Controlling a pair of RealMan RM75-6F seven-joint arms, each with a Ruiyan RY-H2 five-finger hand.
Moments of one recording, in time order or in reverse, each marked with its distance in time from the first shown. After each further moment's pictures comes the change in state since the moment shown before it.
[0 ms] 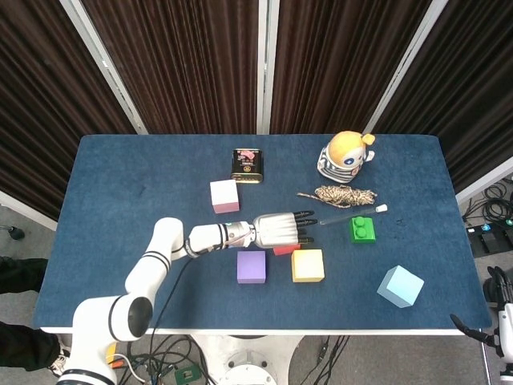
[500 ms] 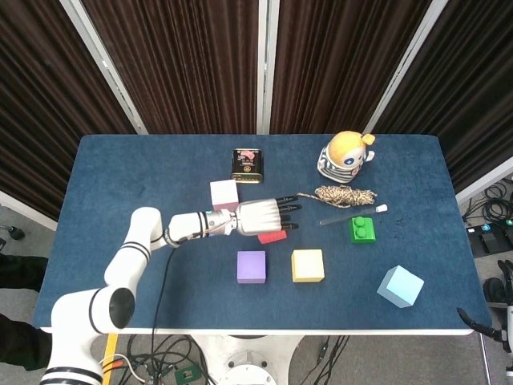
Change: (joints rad) left arm 0.052 0.120 0.017 -0.043 -0.008 0.074 0.002; right arm 0.003 0.019 0.036 -0.015 0.013 0.021 -0.004
